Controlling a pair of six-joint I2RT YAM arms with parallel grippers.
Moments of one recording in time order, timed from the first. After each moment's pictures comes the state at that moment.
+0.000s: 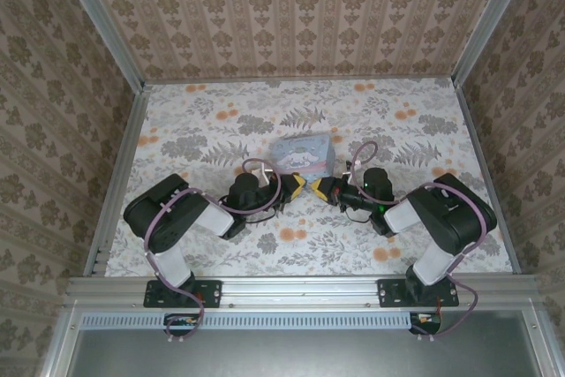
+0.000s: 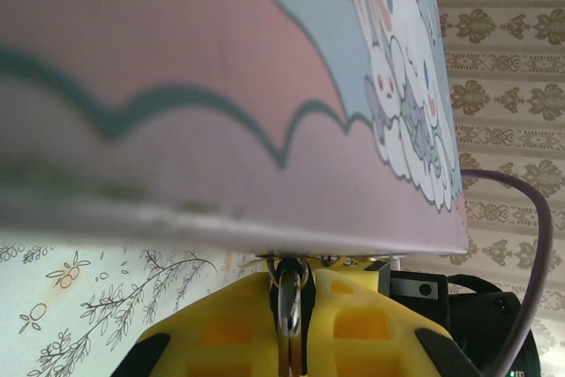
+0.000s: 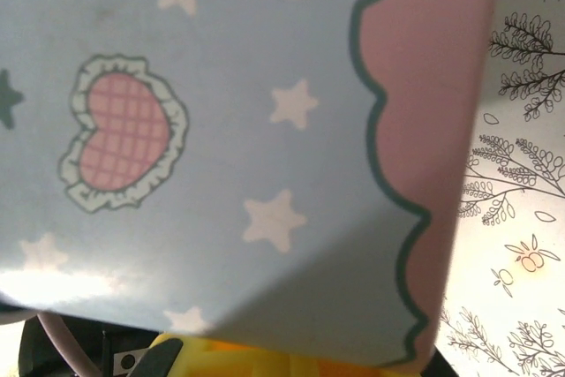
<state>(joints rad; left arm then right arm) -0.80 1.75 0.44 1.11 0.34 -1.51 0.42 1.69 0.33 1.10 -0.63 1.40</state>
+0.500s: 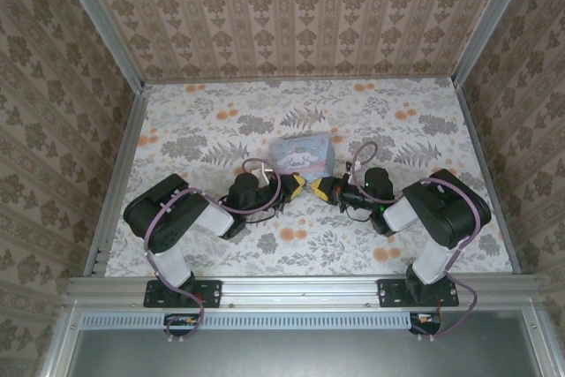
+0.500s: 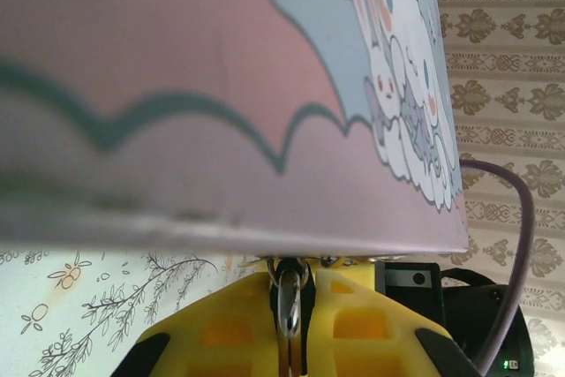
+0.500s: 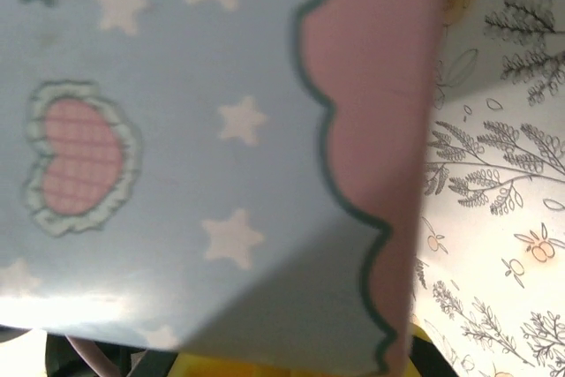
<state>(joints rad) -0.80 1.75 0.44 1.11 0.34 -1.51 0.40 1.70 0.34 1.09 -0.67 1.43</state>
